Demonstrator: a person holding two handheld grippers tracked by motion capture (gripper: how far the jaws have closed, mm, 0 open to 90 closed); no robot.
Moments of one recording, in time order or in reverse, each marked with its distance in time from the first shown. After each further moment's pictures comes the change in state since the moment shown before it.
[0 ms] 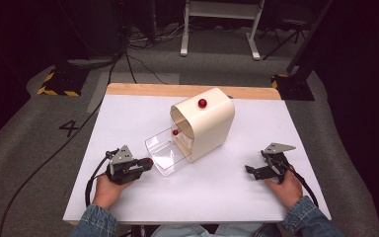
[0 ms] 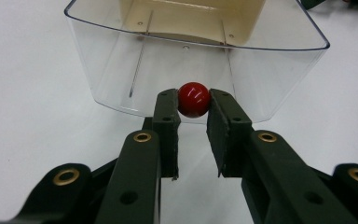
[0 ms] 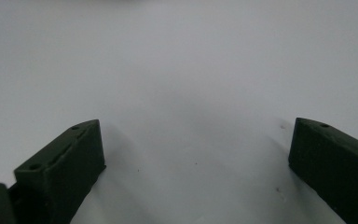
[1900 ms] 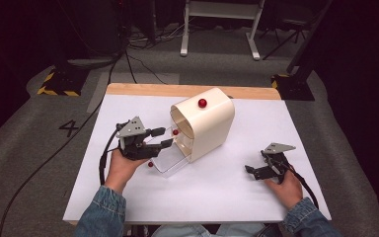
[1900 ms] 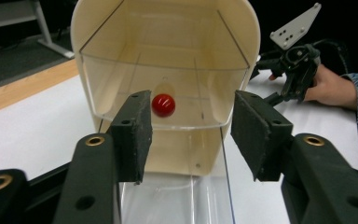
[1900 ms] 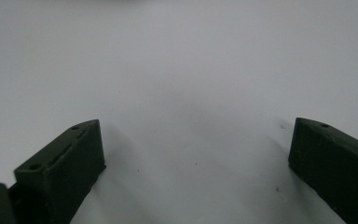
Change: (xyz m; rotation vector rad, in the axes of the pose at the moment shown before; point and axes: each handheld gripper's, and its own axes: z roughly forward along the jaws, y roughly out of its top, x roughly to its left) left arm -0.015 0.105 -0.003 -0.197 -0.074 0.039; right arm 0.000 0.000 0.000 0.000 -0.001 0.000
